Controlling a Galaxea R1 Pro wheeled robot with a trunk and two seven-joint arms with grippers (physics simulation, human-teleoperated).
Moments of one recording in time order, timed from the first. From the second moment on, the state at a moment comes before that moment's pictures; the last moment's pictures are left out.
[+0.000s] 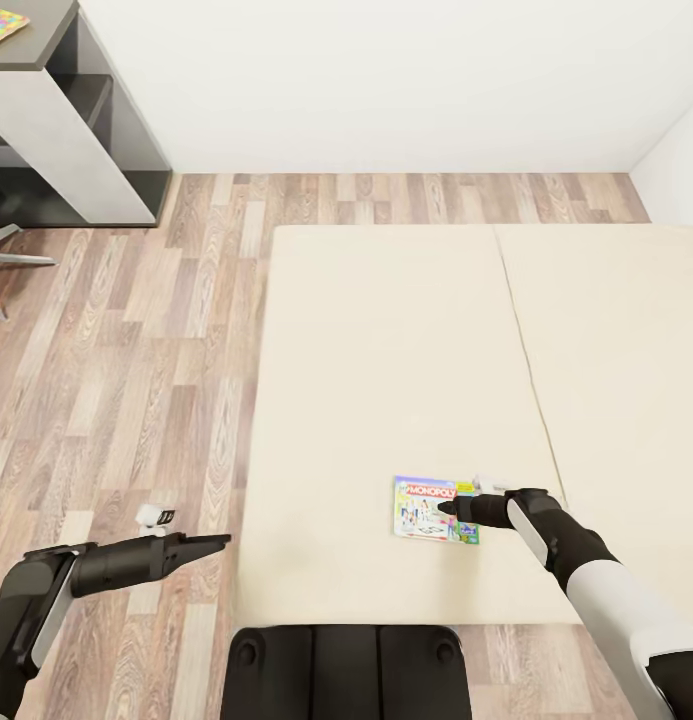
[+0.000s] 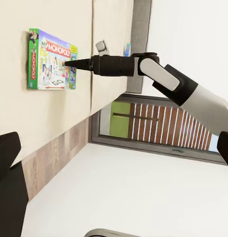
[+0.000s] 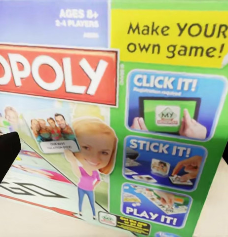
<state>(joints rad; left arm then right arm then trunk) -0.40 0.28 0.21 -1.18 0.13 0.83 -1.57 -0.83 -0.19 0.18 -0.56 -0.28 0.59 0.29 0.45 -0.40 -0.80</state>
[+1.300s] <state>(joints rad) -0.40 0.29 0.21 -1.18 0.13 0.83 -1.57 -0.83 -0.19 0.18 -0.56 -0.28 0.59 0.29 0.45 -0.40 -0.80</state>
